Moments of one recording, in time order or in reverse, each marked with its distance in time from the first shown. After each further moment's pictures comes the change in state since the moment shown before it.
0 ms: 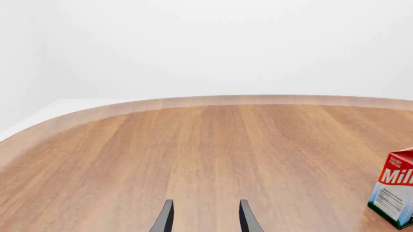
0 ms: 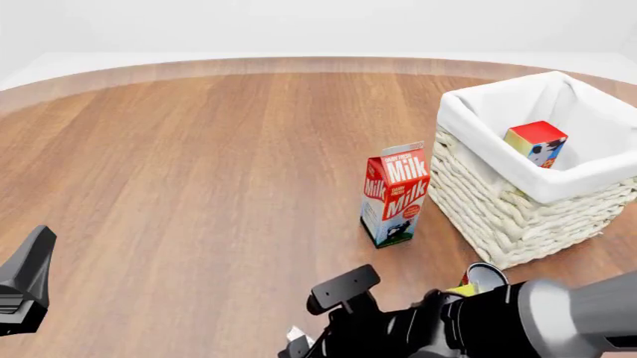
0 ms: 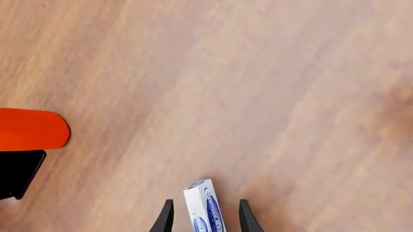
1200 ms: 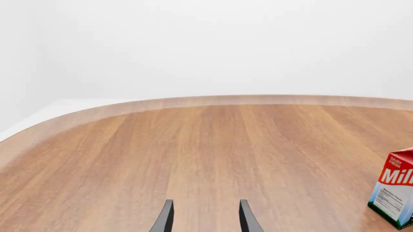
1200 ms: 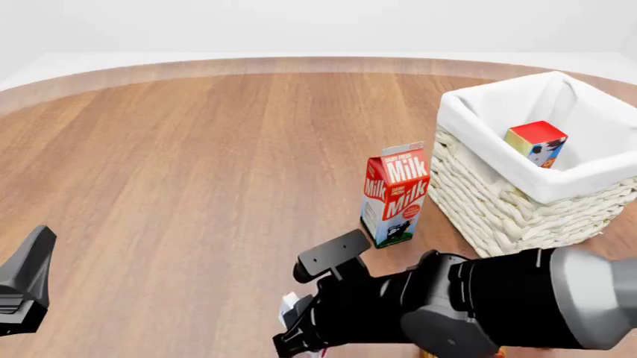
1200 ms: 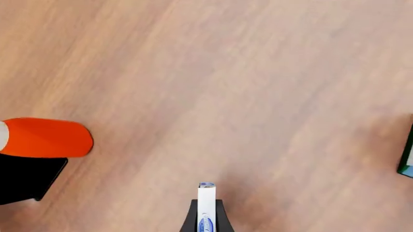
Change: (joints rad) left arm 0.000 0.000 0.000 0.000 0.000; right arm -0.024 -0.090 -0.121 0.175 -0.080
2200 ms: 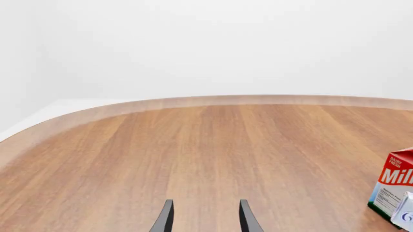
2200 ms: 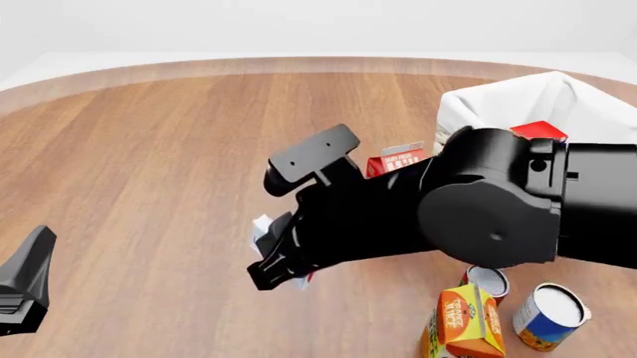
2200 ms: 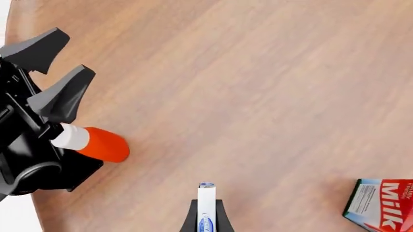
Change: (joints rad) left arm 0.000 0.000 0.000 0.000 0.000; right arm -0.014 -0.166 -0.326 0.383 -0.240
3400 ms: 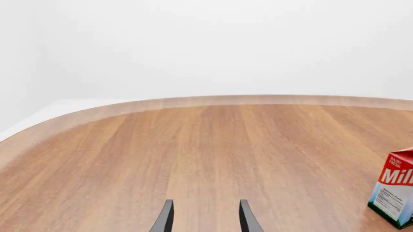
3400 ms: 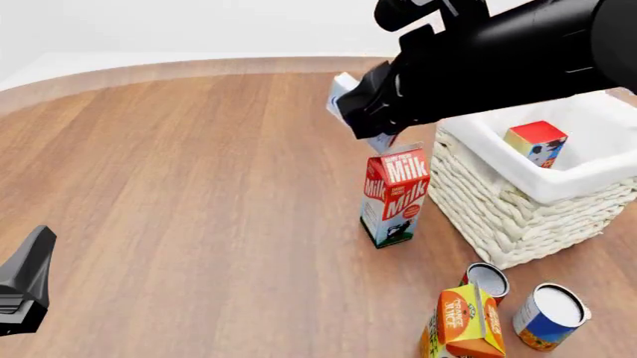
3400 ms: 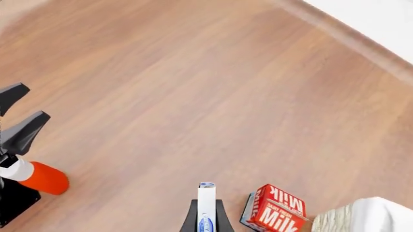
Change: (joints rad) left arm 0.000 0.000 0.000 0.000 0.000; right arm -0.280 -0.163 -0.213 0.203 -0.292
